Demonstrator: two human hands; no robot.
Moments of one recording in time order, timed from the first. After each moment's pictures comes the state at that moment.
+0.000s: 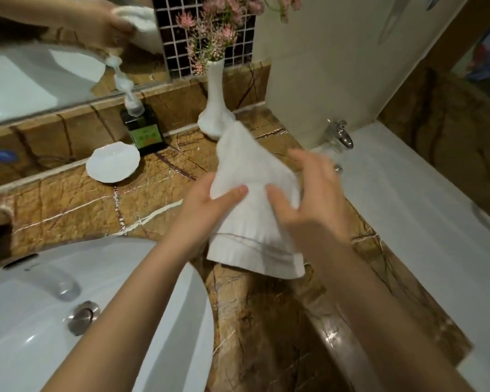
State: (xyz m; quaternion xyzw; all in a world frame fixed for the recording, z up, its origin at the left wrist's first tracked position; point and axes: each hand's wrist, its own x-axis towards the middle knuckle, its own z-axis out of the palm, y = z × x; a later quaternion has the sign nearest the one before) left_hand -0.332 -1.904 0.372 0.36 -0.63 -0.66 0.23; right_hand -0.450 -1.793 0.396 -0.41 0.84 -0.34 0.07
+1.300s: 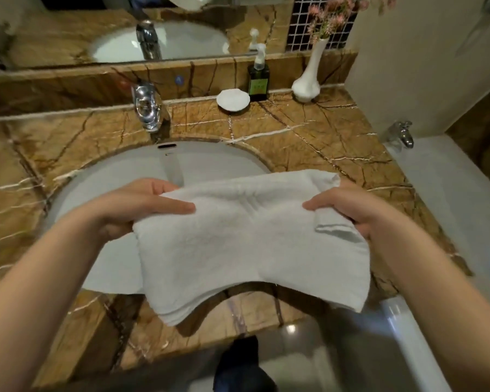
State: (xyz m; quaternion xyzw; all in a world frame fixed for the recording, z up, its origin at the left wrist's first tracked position) left_hand -0.028 -1.802 0.437 0.46 -0.59 -0.66 0.02; right_hand -0.339 -1.689 0.433 -0.26 0.71 -0.32 0.58
